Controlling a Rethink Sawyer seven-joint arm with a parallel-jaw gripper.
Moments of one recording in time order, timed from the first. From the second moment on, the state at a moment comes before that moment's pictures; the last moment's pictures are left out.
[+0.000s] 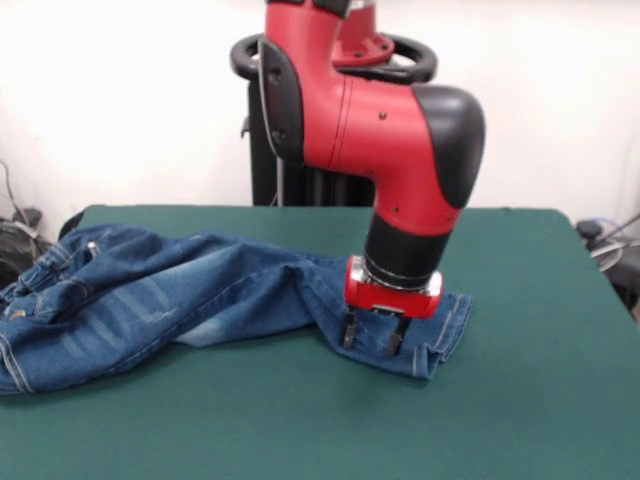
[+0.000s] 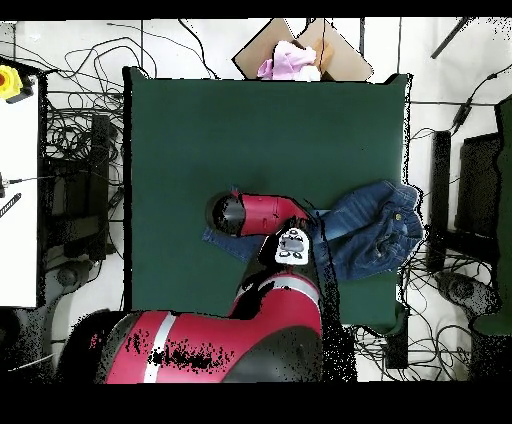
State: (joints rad) arm -0.06 -0.35 -0.13 1.57 -0.07 0.34 1.77
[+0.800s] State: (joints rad) arm -0.03 -0.35 -0.14 1.59 -0.07 0.30 1.77
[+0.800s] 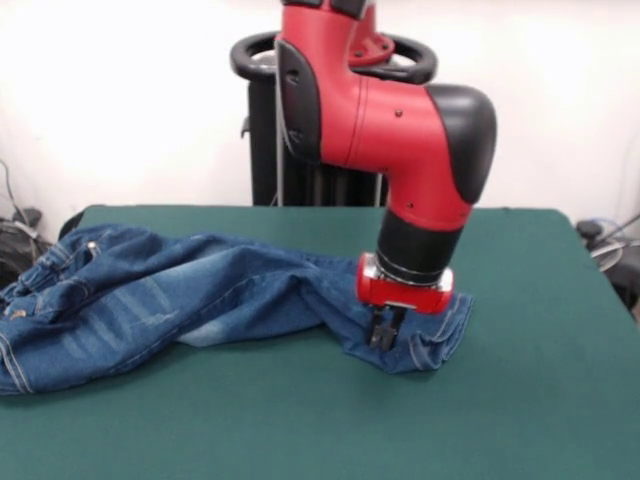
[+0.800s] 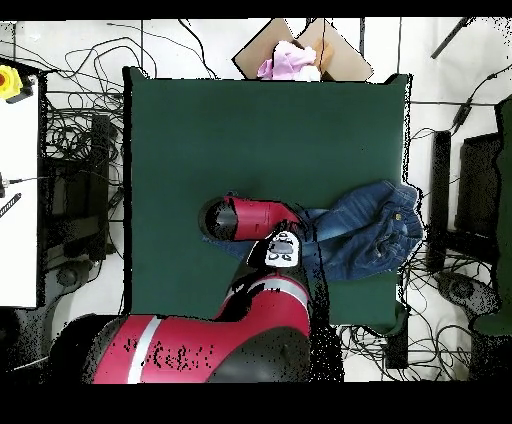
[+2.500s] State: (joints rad) arm 0.18 -0.27 -0.22 1.43 0.22 0.32 1.77
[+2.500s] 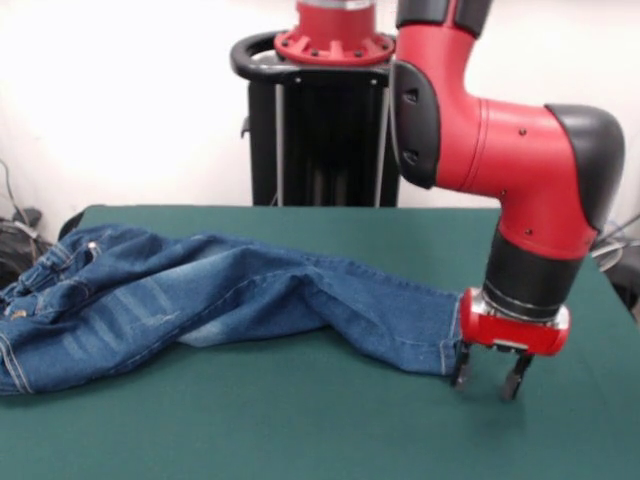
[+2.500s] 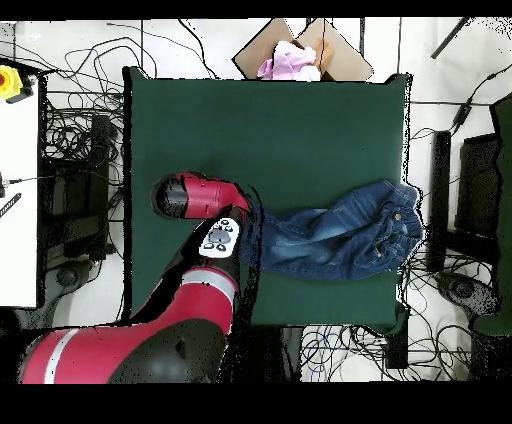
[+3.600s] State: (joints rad) arm 0.18 -0.53 -0.25 1.55 0.22 0.49 1.77
